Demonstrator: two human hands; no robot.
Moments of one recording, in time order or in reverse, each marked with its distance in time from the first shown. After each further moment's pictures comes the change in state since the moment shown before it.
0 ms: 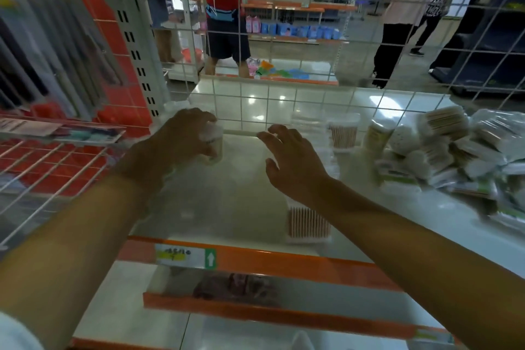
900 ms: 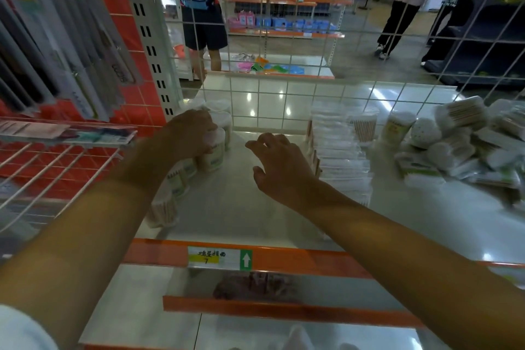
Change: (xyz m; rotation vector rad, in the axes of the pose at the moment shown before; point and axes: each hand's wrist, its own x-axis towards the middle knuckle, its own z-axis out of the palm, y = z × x) left_hand 0.011 -0.048 -0.002 0.255 -0.117 0.013; right_hand 0.024 -0.060 0.026 0.008 -0.101 0.063
